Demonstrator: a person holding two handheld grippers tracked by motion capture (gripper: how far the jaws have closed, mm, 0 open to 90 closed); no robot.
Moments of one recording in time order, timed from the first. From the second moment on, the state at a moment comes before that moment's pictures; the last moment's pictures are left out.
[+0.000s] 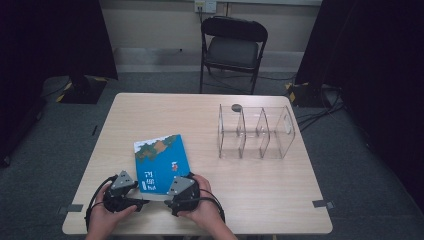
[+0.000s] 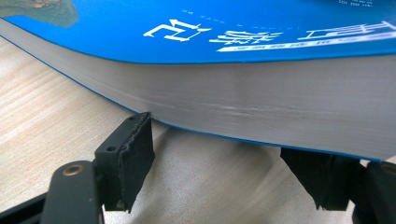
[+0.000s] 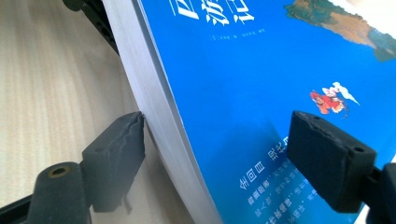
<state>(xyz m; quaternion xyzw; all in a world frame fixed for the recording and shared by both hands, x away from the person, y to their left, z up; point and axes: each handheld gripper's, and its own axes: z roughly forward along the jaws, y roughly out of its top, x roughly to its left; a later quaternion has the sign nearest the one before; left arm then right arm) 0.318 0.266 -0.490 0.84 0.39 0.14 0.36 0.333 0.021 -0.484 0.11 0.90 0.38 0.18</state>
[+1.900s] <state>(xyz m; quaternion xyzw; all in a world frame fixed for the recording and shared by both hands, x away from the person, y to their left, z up) 0.320 0.267 -0.481 0.83 0.40 0.12 0.38 0.331 0.032 -0.500 0.07 0.87 0.40 0.26</state>
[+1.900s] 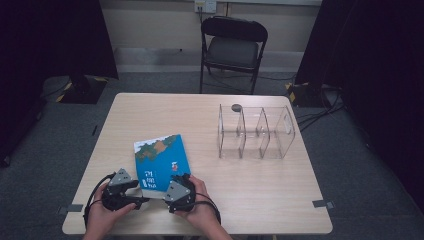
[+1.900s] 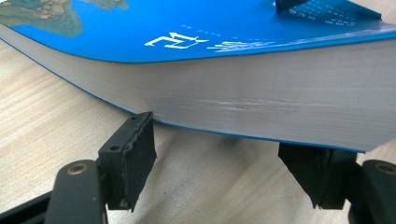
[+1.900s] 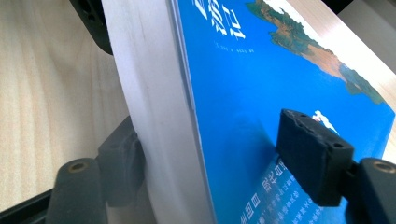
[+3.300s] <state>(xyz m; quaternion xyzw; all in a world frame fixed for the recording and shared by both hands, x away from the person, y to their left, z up) 0.325 0.287 -0.482 0.84 0.39 0.14 0.34 0.323 0.034 -0.477 0.08 0.89 0.37 0.27</state>
